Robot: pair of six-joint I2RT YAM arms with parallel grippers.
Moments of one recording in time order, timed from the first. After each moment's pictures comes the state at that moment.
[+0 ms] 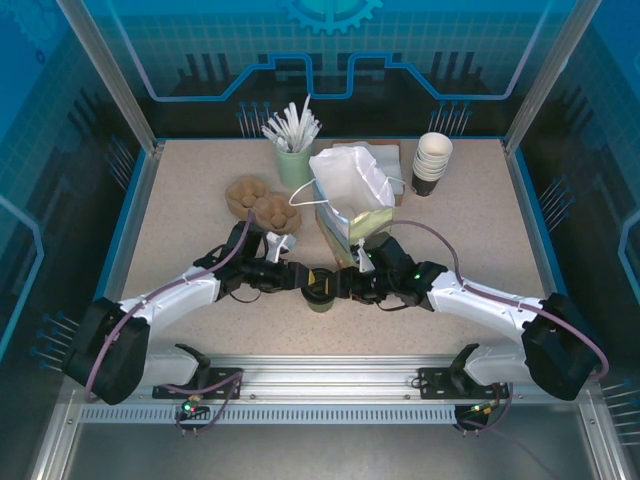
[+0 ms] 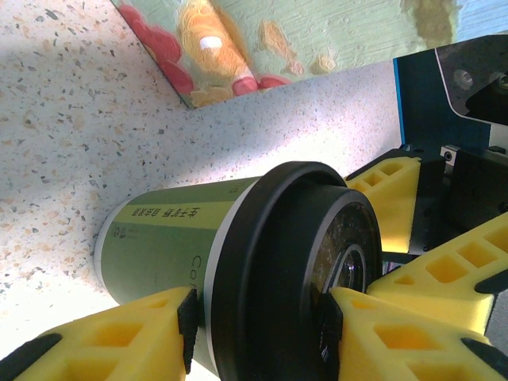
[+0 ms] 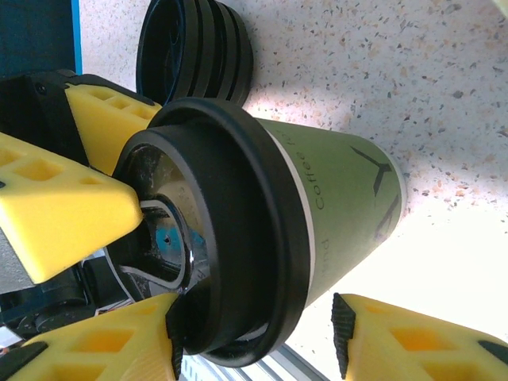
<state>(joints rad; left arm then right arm) -0.44 1.29 0.62 -0.16 0.74 -0.59 0.77 1.28 0.70 -0.23 -0.41 0.91</state>
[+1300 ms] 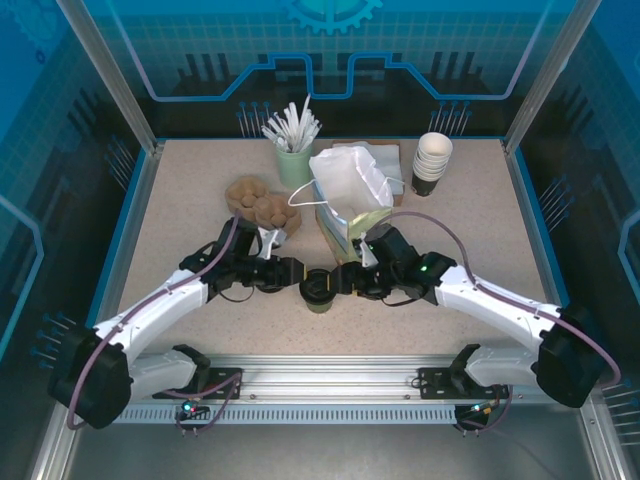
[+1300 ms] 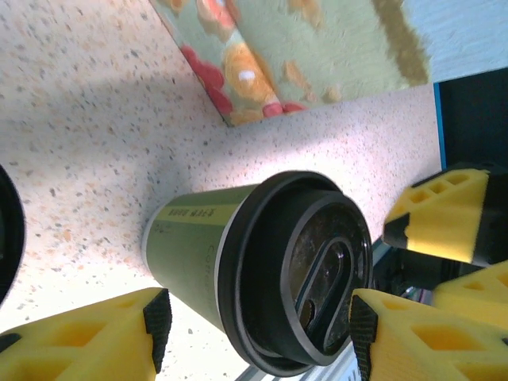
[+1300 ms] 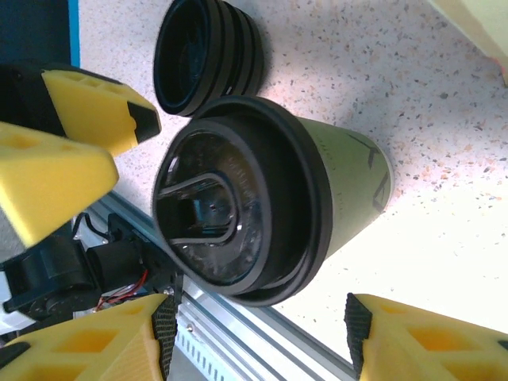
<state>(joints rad) -0.44 1.14 0.71 -0.41 0.56 -0.58 0.77 1.22 0.83 -0.46 -0.38 0.85</state>
